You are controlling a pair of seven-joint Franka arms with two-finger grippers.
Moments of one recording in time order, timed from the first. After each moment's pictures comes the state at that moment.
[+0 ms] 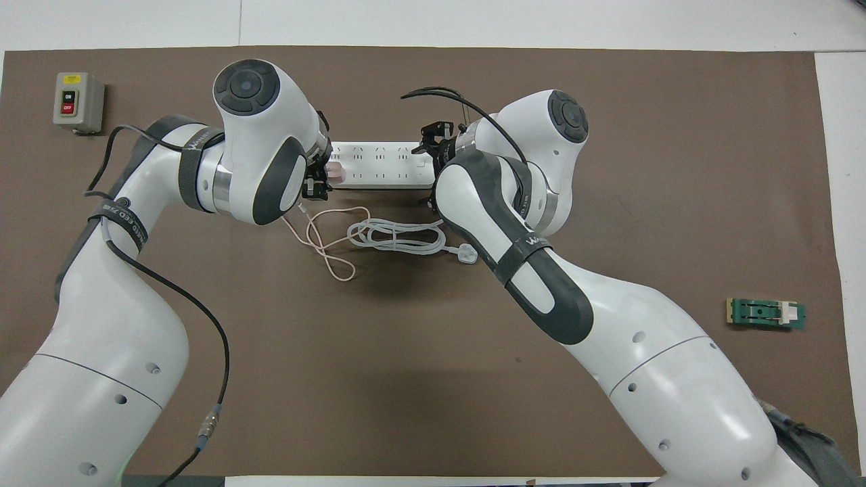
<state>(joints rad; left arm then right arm) -0.40 0.57 0.00 -1.50 -0.02 2.12 -1.88 0.46 0.75 -0.03 -1.38 0.72 2.27 1.43</state>
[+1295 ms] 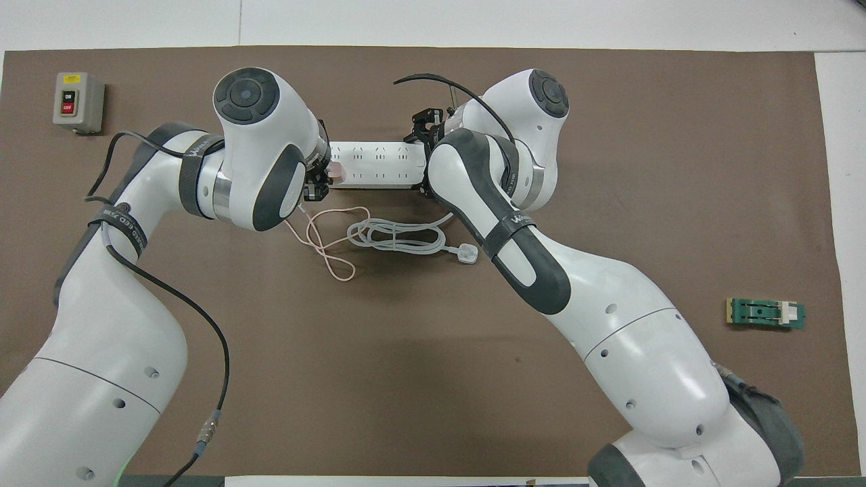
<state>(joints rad) -0.40 0.55 0.00 -1.54 -0.01 2.15 -1.88 0.45 0.92 -0.05 -1.12 0.70 2.17 1.47</state>
